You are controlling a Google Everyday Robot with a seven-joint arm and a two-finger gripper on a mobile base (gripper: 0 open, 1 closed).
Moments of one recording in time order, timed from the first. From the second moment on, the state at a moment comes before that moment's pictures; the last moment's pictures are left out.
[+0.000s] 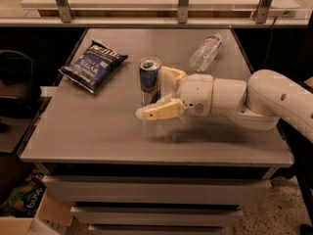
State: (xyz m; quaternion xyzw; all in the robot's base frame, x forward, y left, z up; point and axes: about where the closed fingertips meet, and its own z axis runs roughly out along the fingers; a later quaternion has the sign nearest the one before) arm 0.523 0.015 0.894 -0.47 0.57 0.39 0.55
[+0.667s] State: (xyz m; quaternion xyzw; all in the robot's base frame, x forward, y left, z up) arm 0.539 0.024 0.892 -0.47 0.55 0.41 0.56
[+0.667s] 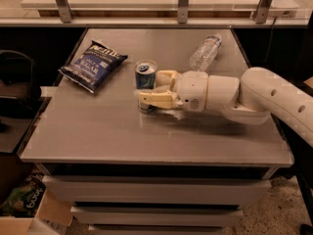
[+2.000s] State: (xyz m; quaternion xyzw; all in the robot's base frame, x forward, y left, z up) arm 0.552 0.007 0.901 -0.58 0.59 0.26 0.50
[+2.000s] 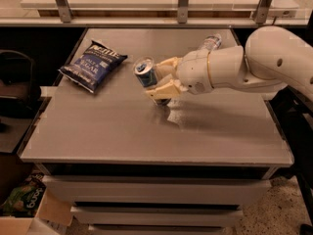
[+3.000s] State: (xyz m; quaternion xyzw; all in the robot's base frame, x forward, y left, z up) arm 0.559 0.009 0.894 -0.71 0.58 0.11 0.38
